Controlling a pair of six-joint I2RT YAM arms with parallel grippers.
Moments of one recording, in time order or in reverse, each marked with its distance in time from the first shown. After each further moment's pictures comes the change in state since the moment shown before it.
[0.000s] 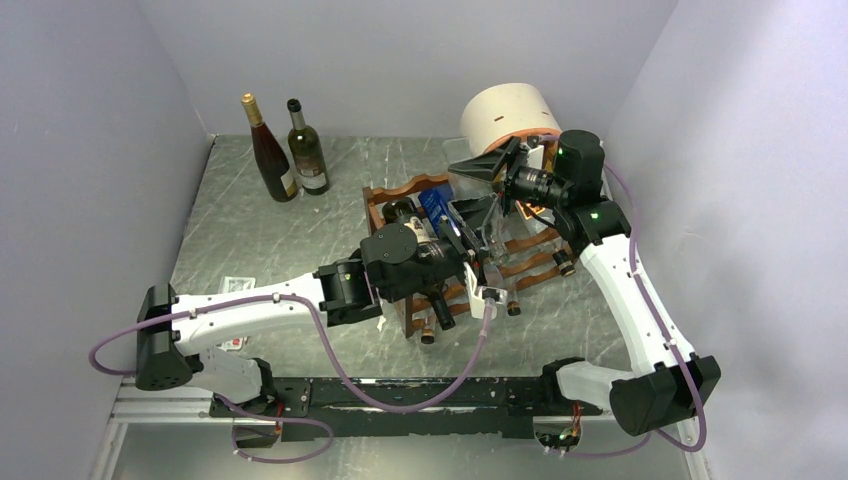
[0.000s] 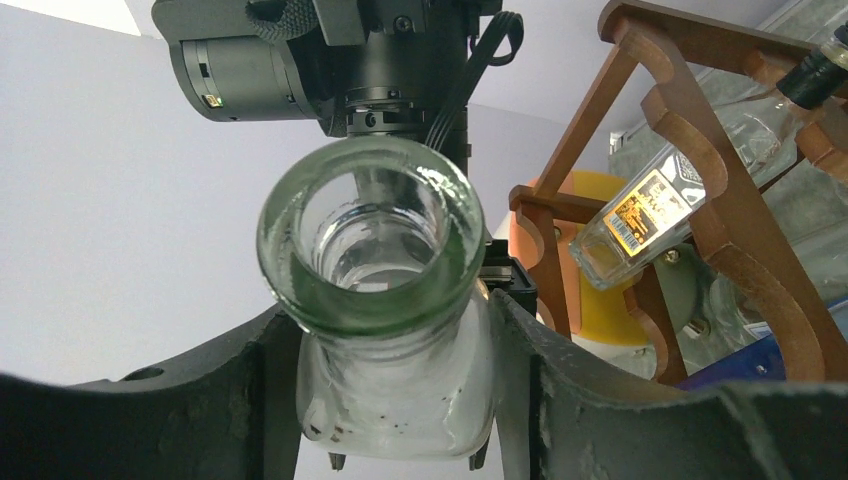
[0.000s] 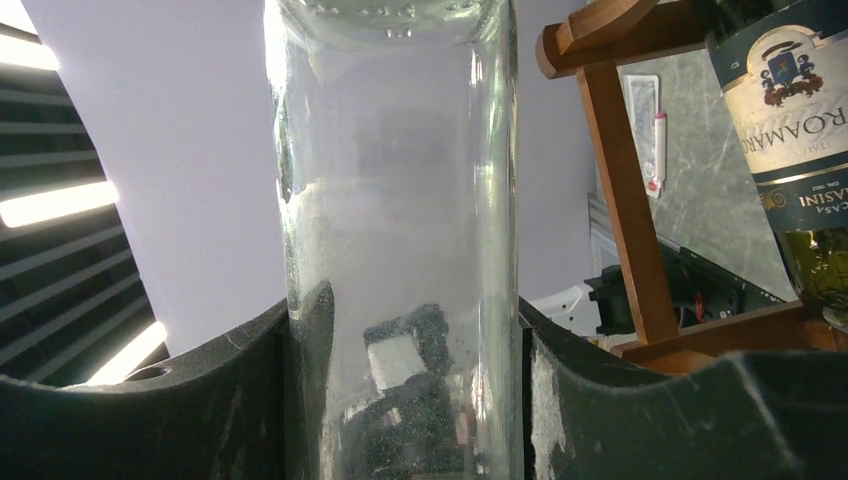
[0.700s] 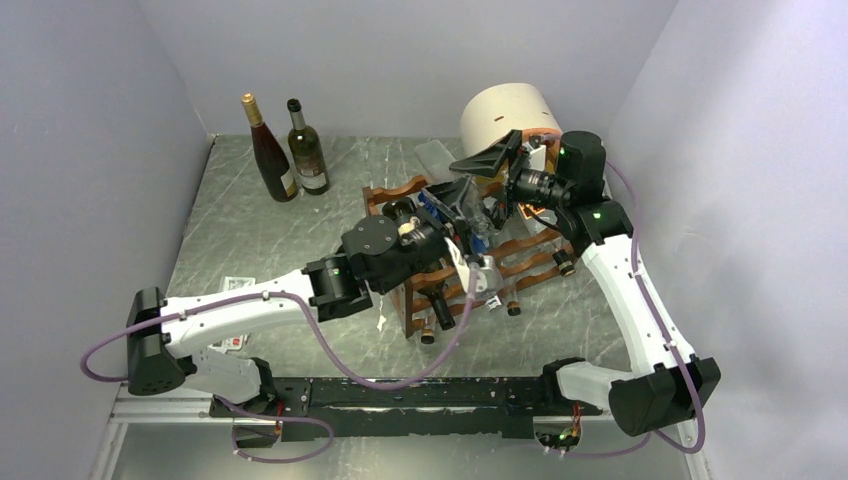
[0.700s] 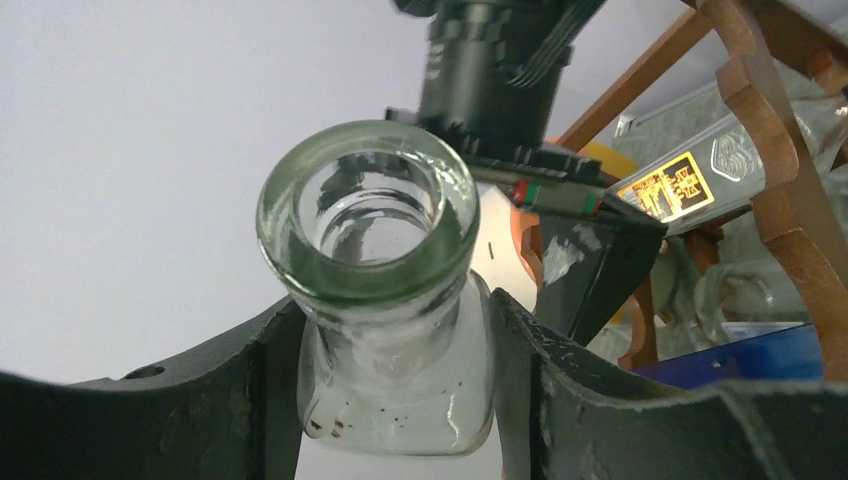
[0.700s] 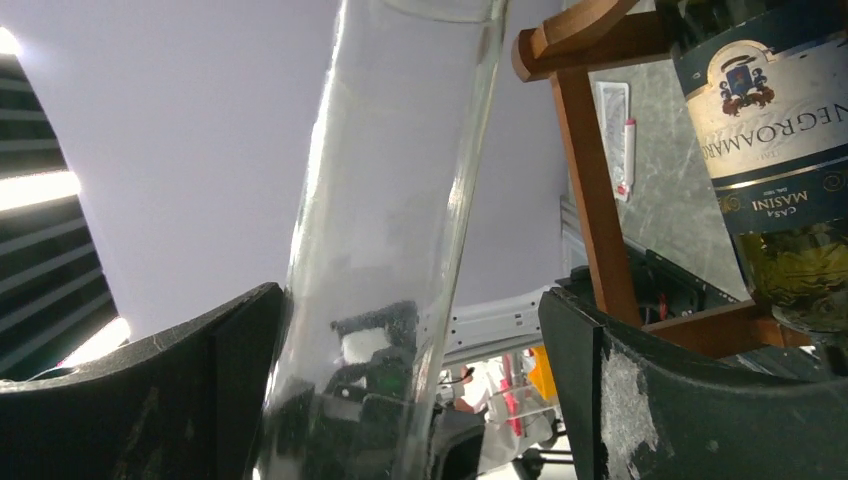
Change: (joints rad) left arm 0.051 -0.032 -0.035 0.066 -0.073 -0.170; right arm -0.011 0.000 -0.001 -0.029 -0.016 -0.082
